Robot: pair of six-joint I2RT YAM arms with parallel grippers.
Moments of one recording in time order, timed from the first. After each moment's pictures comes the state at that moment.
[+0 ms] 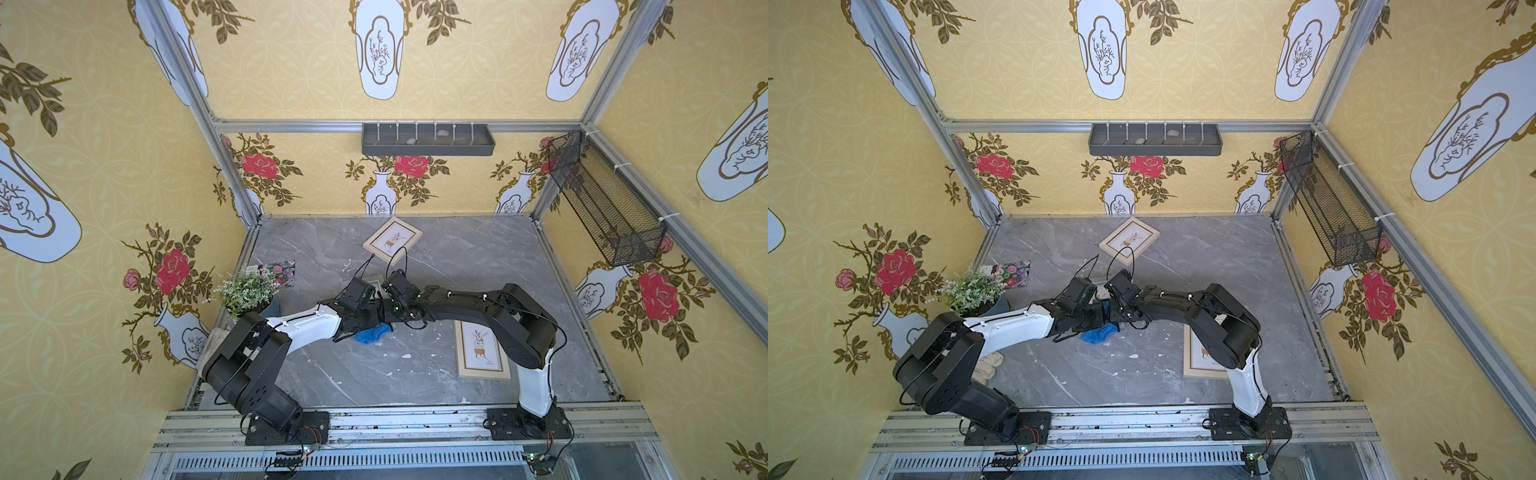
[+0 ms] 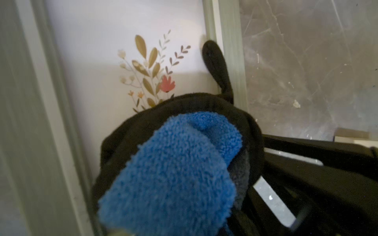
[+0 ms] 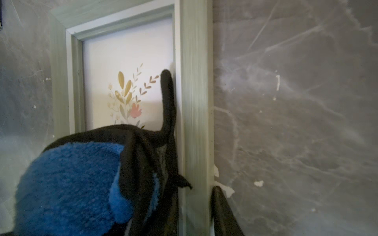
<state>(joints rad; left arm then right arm) -0.64 1.57 0.74 -0.19 0.08 -0.77 0.95 1.99 1.23 -0.28 0.01 0.72</state>
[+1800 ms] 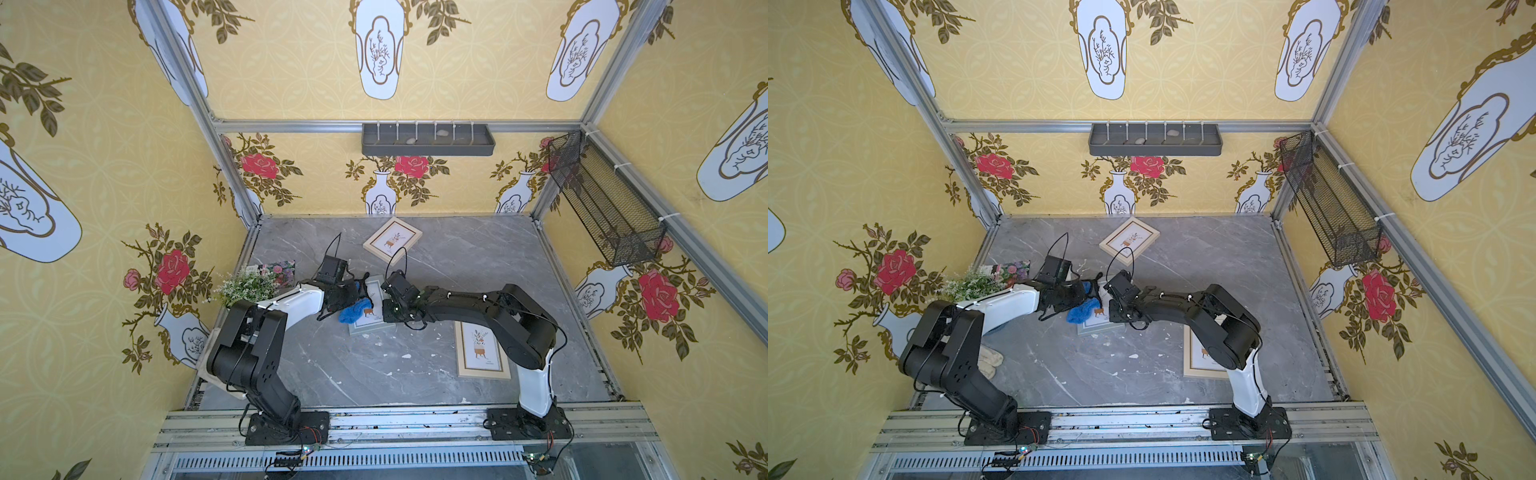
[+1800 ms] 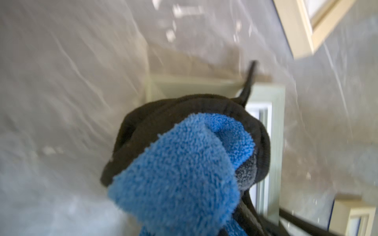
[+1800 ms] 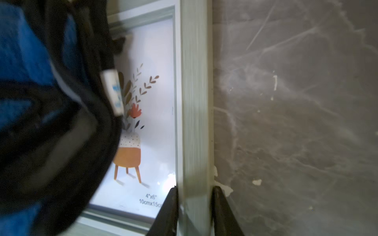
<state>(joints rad) -0.39 1.63 0.86 -0.28 0.15 -0.65 0.96 1.99 1.22 -0.28 0.02 0.72</state>
